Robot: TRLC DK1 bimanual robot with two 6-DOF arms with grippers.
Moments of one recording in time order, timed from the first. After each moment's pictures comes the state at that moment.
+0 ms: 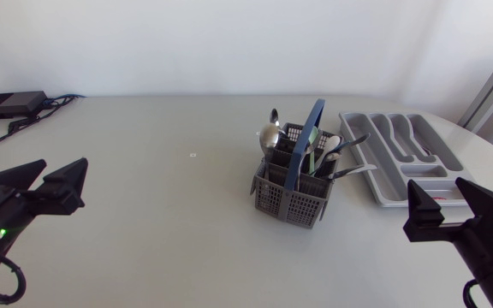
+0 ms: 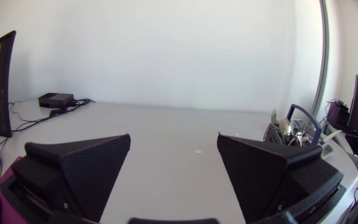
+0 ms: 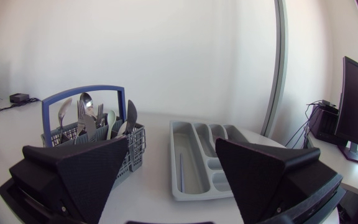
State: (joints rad) left arm -0.04 0.48 0.31 -0.01 0.04 -0.08; right arm -0.01 0.25 0.09 0.08 0.03 -0.07
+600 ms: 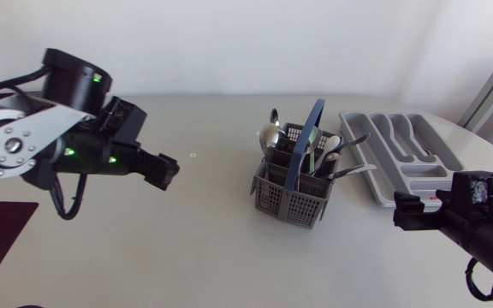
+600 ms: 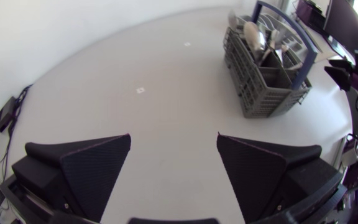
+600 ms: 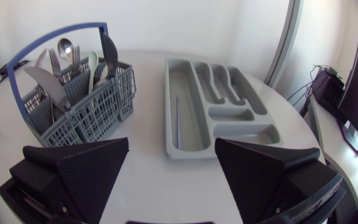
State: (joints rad) left arm -0.39 1.33 0.92 -0.44 0.02 0.11; right arm -0.06 0.76 0.29 -0.07 0.04 -0.07
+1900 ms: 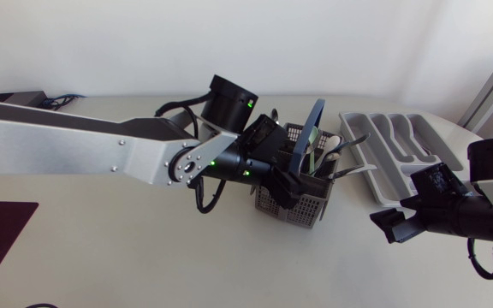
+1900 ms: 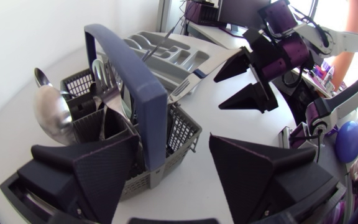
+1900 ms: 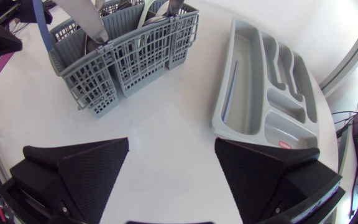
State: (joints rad) left arm -0.76 1.81 1.16 0.00 0.39 0.12; right arm -0.11 1.09 0.49 -0.33 -0.23 -0.42
